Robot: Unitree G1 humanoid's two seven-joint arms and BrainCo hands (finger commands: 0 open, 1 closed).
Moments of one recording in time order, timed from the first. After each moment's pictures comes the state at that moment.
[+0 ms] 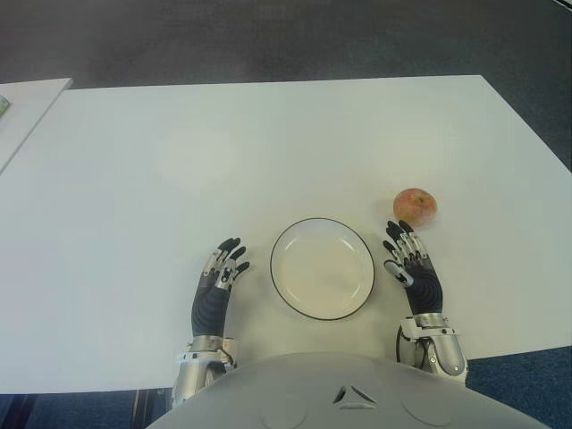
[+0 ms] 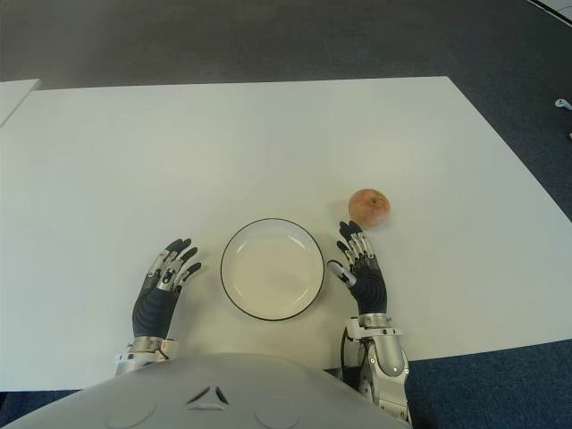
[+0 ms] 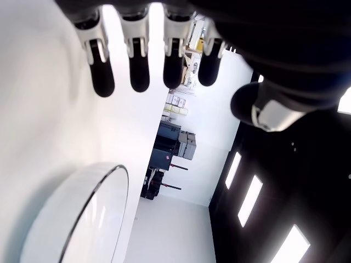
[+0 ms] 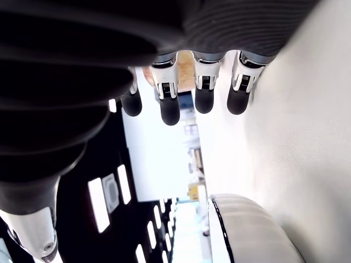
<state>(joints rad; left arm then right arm) 0.79 -0.05 -0.17 -0.23 -0.22 -0.33 -0.10 0.52 -0.04 -0.05 0.01 0.22 -0.44 0.28</state>
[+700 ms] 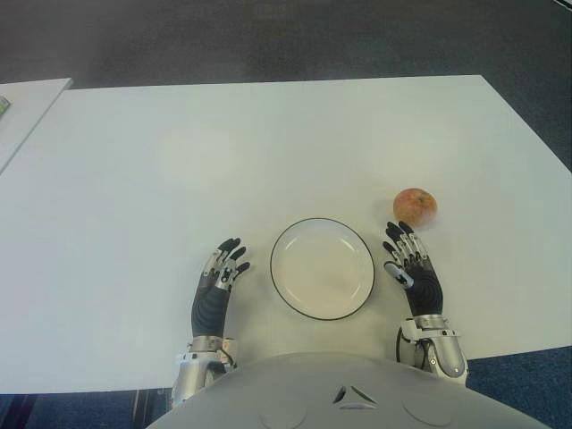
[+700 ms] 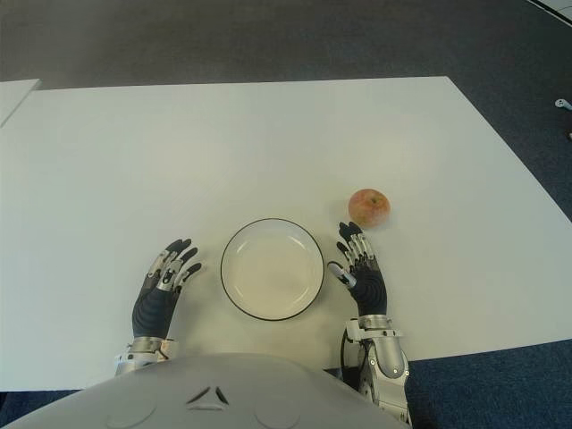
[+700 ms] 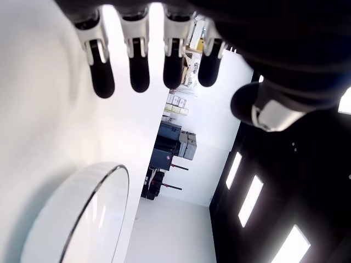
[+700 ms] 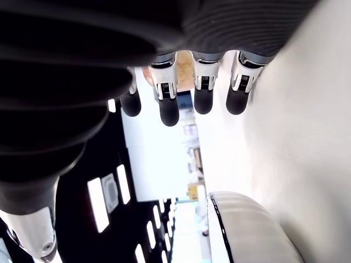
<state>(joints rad) 0.80 -0.05 -0.17 -0.24 -0.22 -0.33 -0.10 0.53 -0.04 -0.04 0.01 0.22 -0.44 0.28</state>
